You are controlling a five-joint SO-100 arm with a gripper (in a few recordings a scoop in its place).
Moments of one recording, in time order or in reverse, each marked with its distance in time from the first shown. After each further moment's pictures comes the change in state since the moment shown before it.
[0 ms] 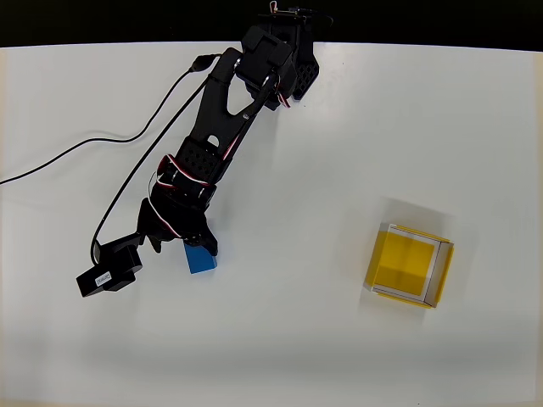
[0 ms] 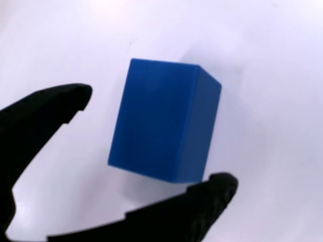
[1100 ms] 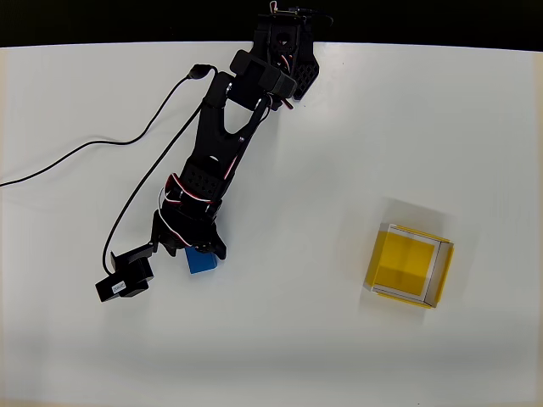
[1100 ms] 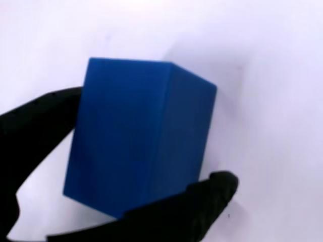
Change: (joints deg) arm -2.8 -12.1 -0.5 -6.6 3.2
